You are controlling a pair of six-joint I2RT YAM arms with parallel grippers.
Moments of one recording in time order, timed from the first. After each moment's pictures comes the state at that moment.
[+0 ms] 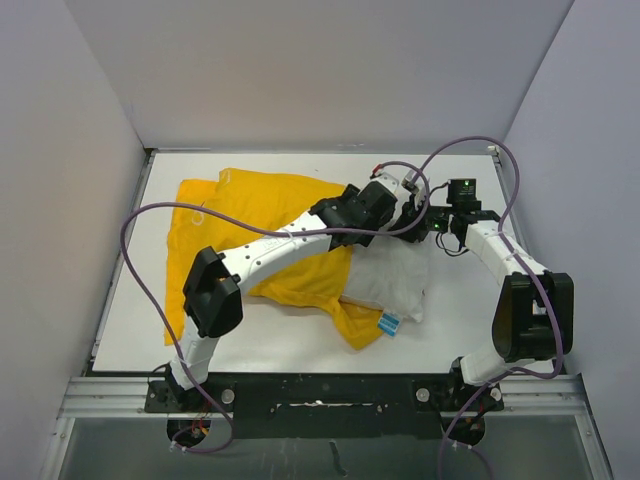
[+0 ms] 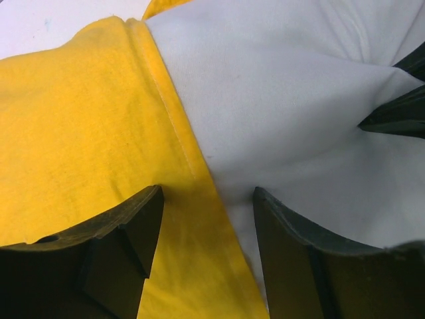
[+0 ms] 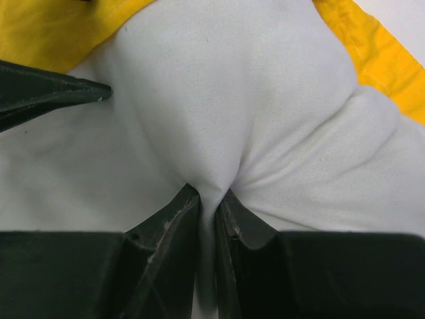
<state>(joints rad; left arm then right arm) -0.97 2.04 1.94 -0.75 -0.52 -0.18 0.05 1.54 1.05 -0.33 -0.86 -0.48</state>
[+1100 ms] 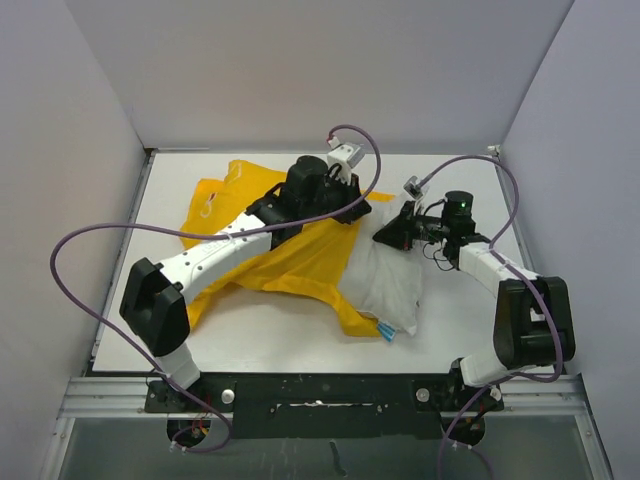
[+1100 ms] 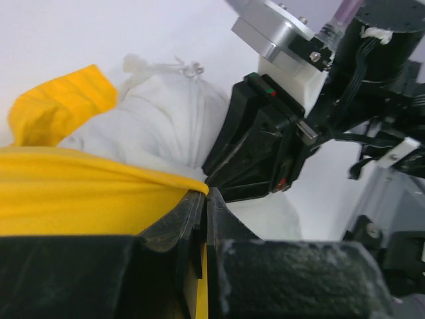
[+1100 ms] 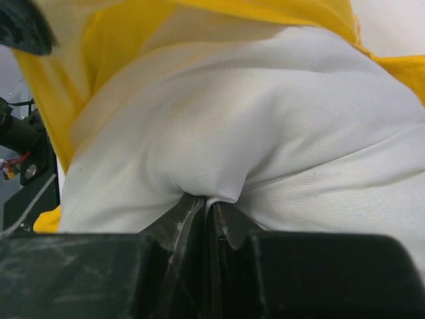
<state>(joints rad) -0.80 1.71 1.53 -0.17 0.19 -0.32 0.09 1.51 0.85 0.14 -1.08 -0.03</state>
